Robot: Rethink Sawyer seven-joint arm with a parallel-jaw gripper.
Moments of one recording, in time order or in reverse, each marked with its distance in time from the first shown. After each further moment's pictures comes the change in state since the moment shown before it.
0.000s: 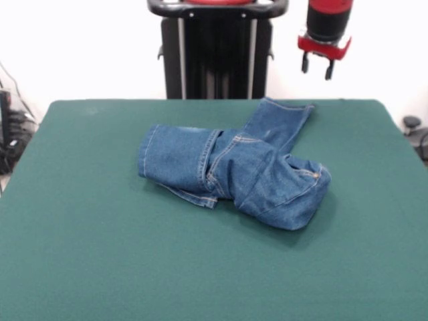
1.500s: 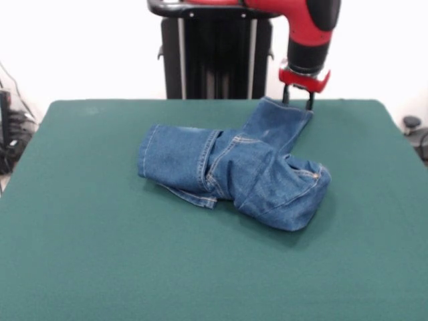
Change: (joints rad) arm -0.095 0.201 0.007 -0.080 -0.109 -0.248 0.000
